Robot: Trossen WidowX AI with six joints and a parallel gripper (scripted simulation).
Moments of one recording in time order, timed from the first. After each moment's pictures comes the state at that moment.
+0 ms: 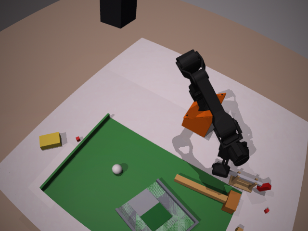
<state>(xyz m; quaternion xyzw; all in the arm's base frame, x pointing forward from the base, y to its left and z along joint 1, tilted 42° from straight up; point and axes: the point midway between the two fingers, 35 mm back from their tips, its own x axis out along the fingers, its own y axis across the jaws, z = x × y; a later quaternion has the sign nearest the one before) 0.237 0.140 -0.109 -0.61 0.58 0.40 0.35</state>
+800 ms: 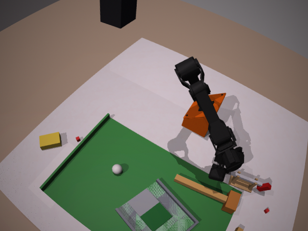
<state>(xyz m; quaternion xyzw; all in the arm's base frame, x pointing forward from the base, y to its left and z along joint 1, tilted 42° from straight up) 0.232 0.108 -0.146 -0.61 0.58 0.41 0.35</state>
